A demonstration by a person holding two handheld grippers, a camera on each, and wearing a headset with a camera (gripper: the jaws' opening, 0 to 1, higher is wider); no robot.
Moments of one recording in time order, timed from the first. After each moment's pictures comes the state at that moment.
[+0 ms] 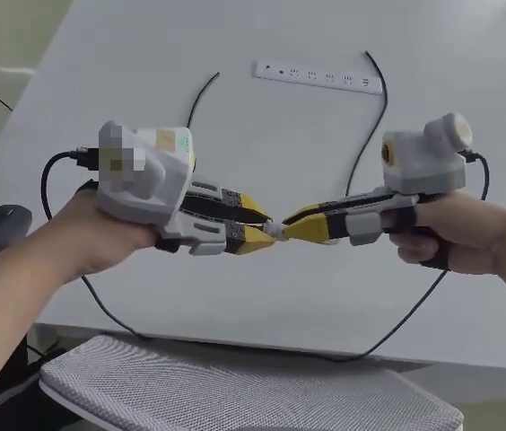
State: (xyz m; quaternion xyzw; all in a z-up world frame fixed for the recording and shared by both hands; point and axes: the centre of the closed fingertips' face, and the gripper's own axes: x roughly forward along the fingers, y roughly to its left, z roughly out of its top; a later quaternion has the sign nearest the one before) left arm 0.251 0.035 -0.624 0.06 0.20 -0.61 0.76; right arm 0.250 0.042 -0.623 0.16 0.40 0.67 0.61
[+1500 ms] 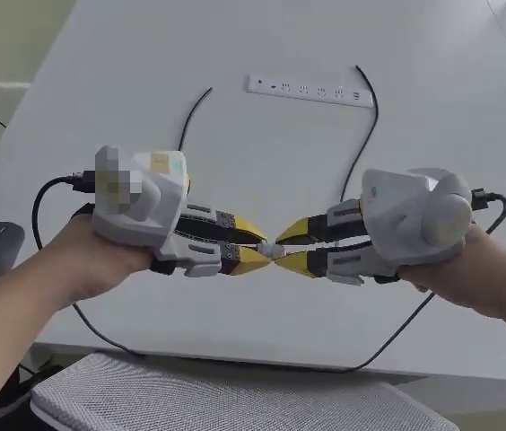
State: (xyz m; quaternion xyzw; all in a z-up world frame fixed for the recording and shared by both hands) left arm 0.247 0.032 -0.629 0.04 0.21 -0.61 0.76; right arm 0.240 0.038 -0.633 -0.29 0.20 0.66 0.66
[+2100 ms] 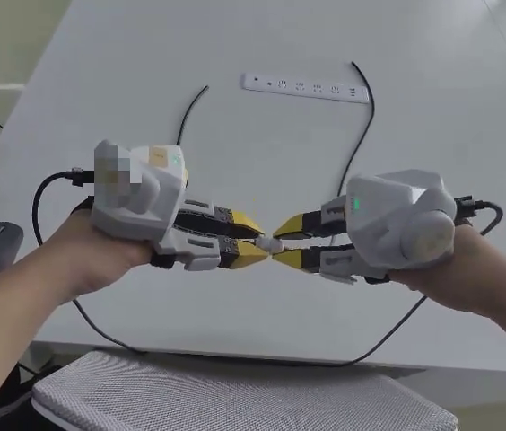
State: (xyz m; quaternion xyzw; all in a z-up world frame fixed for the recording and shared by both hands) left arm 0.250 0.031 -0.628 0.04 0.22 -0.61 0.76; right arm 0.245 0.038 -0.636 -0.32 0.19 0.64 0.67
